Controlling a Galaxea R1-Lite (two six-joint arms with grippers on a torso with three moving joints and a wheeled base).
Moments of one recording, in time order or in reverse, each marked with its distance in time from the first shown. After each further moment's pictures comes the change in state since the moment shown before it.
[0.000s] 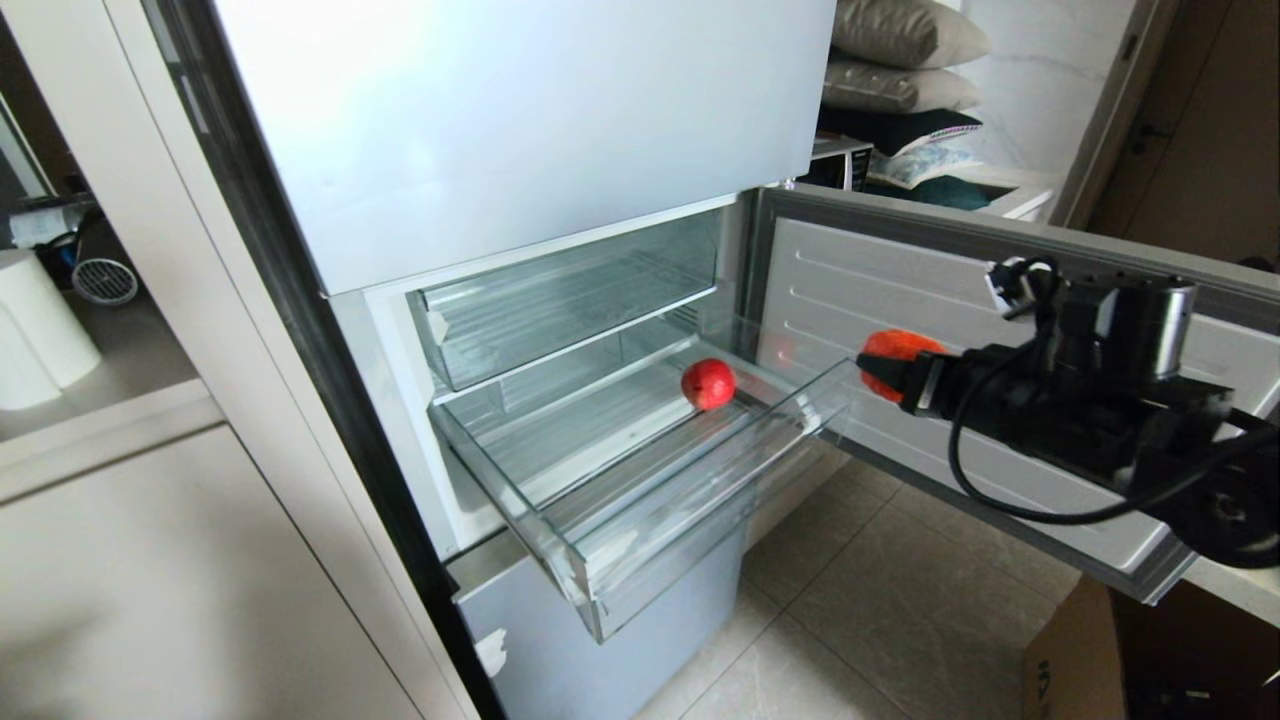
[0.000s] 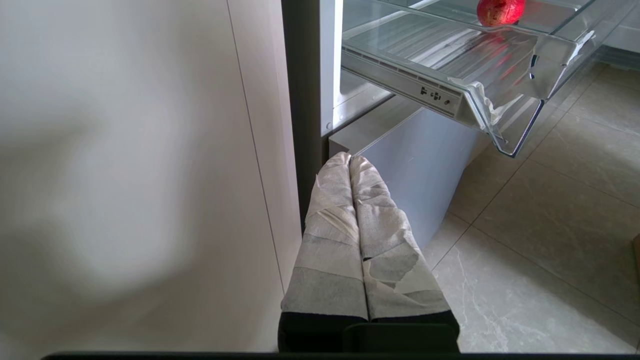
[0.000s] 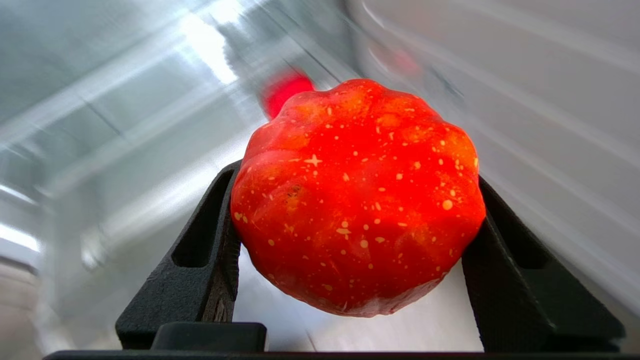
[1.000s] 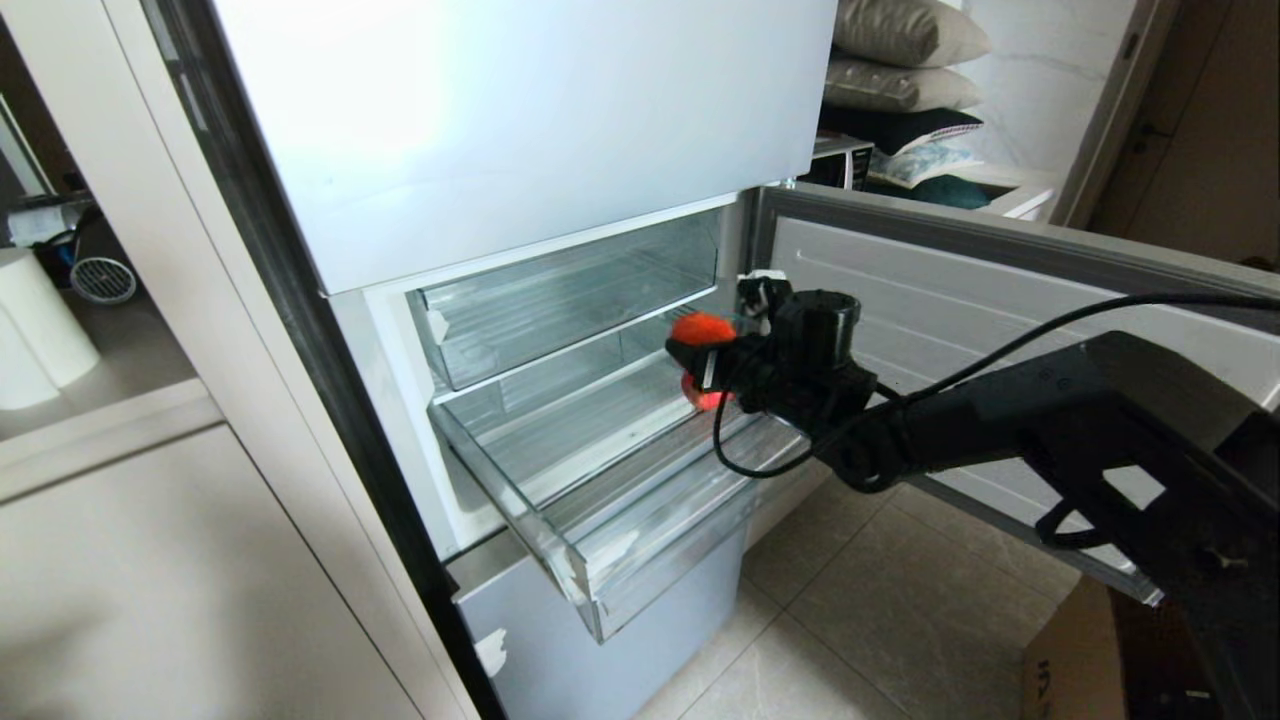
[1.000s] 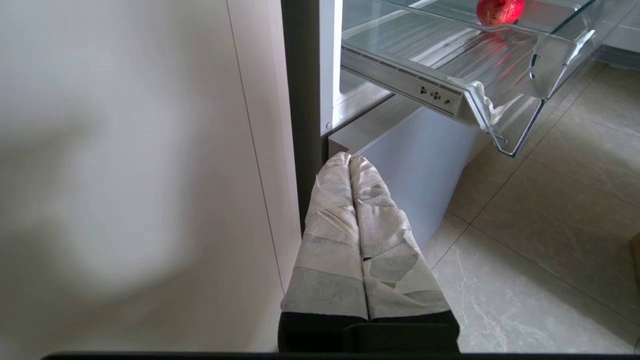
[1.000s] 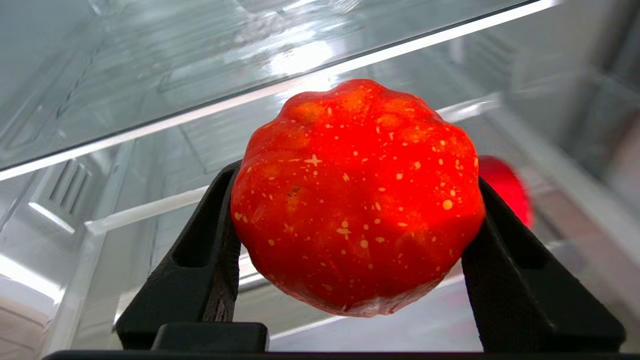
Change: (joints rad) left arm 0.000 0.000 0.000 0.000 0.000 0.000; right arm 0.206 0.587 -0.694 -0.038 0.021 -0.079
